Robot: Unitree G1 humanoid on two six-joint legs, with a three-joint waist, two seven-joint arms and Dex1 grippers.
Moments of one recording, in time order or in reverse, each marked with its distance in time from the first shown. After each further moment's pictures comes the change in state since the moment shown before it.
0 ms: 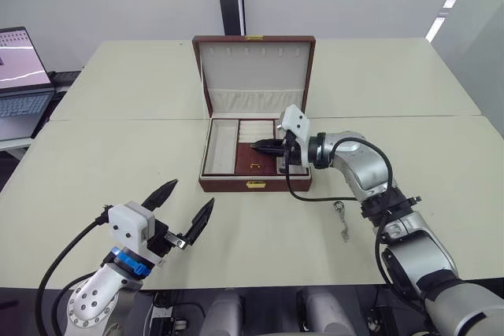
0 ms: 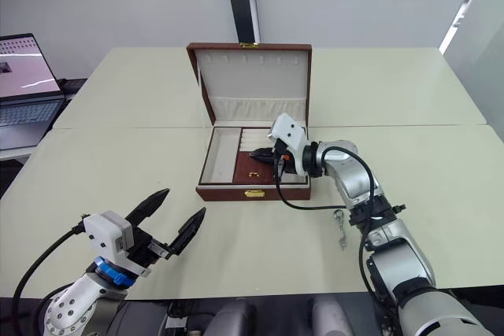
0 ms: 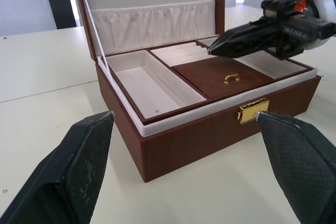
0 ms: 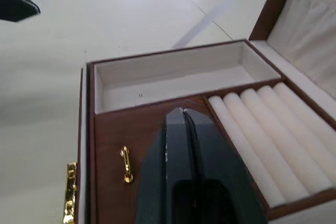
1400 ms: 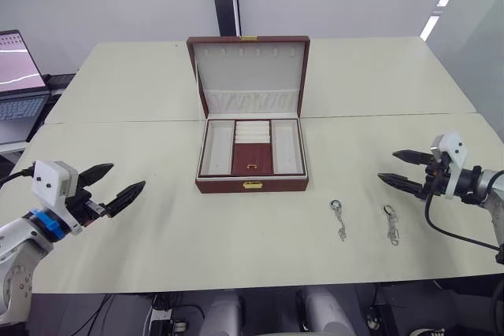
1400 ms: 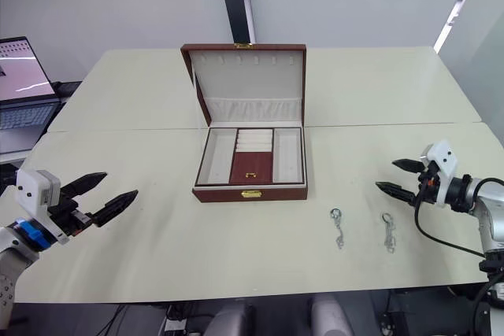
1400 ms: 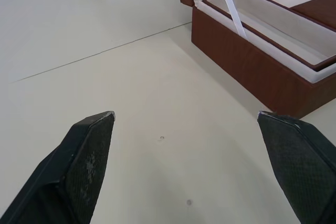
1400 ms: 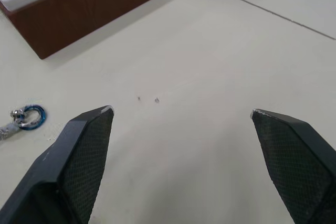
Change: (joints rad) left arm -0.292 0.451 0.304 0.563 -0.156 0.186 -0.328; right arm 0.477 -0.578 -0.467 -0.014 0.196 -0.049 0.192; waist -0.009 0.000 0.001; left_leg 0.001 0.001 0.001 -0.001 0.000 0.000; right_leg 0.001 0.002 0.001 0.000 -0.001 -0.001
